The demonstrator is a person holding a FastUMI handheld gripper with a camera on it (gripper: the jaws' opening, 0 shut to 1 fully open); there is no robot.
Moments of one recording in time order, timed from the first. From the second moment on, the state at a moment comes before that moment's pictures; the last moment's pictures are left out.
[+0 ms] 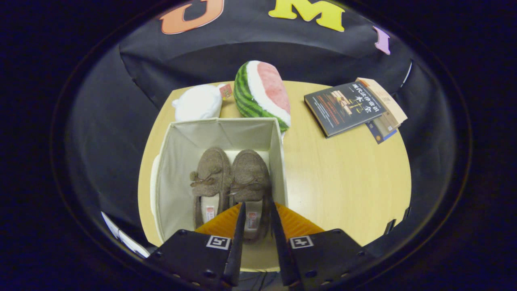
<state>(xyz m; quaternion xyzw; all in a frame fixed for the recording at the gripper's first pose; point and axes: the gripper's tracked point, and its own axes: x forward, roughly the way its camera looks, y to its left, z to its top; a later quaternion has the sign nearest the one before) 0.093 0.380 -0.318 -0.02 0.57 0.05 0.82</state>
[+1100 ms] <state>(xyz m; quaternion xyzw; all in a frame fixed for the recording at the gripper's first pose) 0.069 0.213 -0.047 0.00 0.11 0.02 0.99</state>
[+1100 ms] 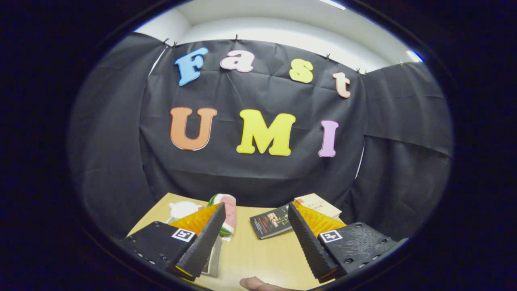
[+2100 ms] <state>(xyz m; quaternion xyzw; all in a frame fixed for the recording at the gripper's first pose) 0.009 0.123 -0.068 0.01 0.06 0.06 1.00</state>
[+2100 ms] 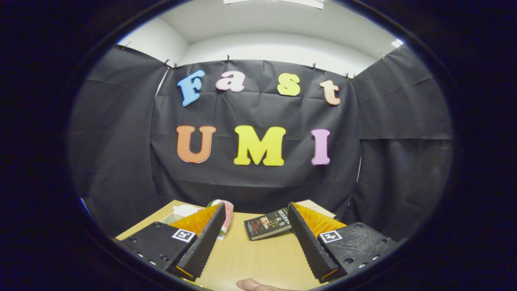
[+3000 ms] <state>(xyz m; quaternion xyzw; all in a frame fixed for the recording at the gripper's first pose) -0.011 0.123 -0.078 0.00 0.07 0.04 1.00</state>
